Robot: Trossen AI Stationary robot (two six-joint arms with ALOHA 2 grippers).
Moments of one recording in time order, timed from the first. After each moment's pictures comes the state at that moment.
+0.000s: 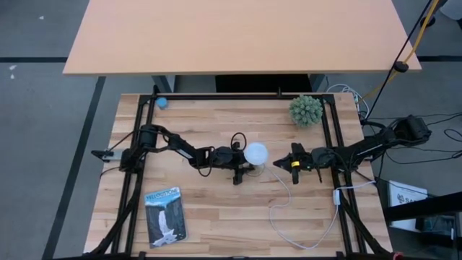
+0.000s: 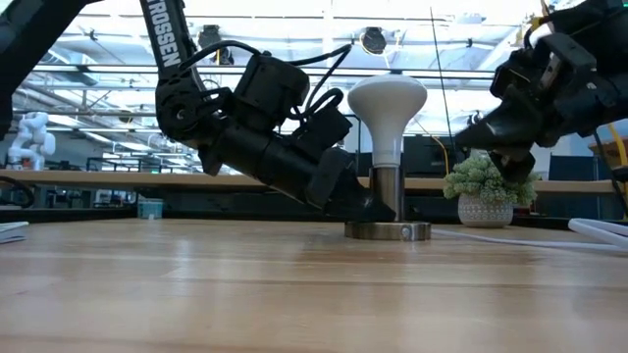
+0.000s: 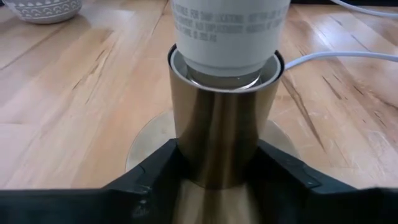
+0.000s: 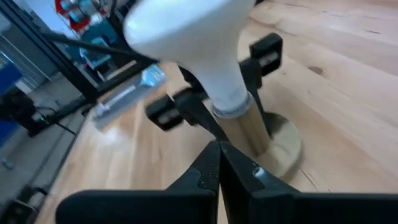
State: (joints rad) left arm 0.02 2.14 0.92 0.83 0.01 -0.02; right arm 0.17 1.04 0.08 0.72 0.21 0.59
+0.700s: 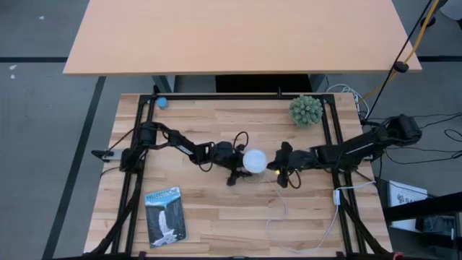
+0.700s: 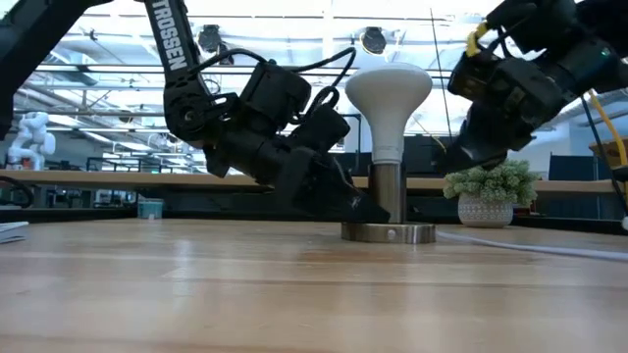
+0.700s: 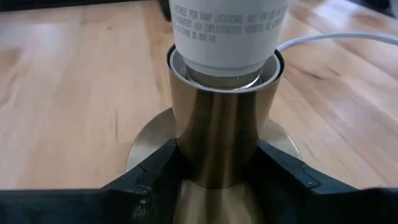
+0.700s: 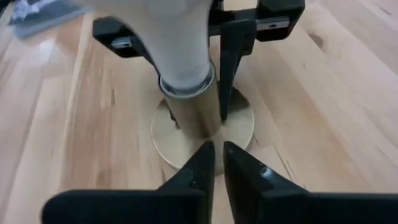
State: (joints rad) left arm 0.07 2.13 0.92 0.78 0.34 0.17; right arm 0.16 1.23 0.40 0.21 0.21 0.40
